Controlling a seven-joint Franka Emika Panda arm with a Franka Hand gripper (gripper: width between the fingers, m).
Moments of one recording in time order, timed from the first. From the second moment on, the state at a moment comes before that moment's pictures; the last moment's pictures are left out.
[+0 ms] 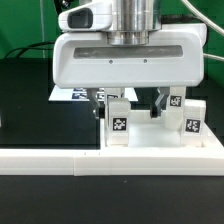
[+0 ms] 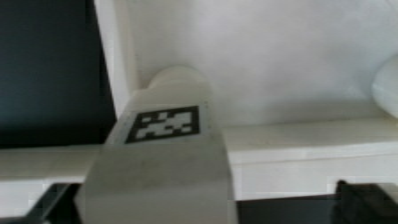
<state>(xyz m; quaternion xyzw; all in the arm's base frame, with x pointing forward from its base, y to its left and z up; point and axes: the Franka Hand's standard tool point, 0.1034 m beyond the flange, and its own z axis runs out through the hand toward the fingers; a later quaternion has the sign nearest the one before) 0.630 0.019 0.073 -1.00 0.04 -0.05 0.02</state>
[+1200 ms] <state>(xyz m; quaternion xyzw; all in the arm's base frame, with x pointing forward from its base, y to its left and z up) 0.623 -0.003 0.069 -0.76 0.65 -0.01 0.06</state>
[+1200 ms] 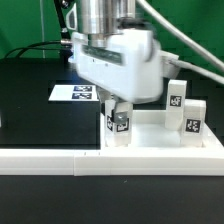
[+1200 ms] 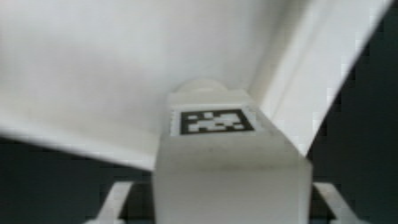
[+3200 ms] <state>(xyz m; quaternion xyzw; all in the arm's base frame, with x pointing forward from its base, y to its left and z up) 0.618 0.008 0.067 -0.98 0.17 0.02 0.06</state>
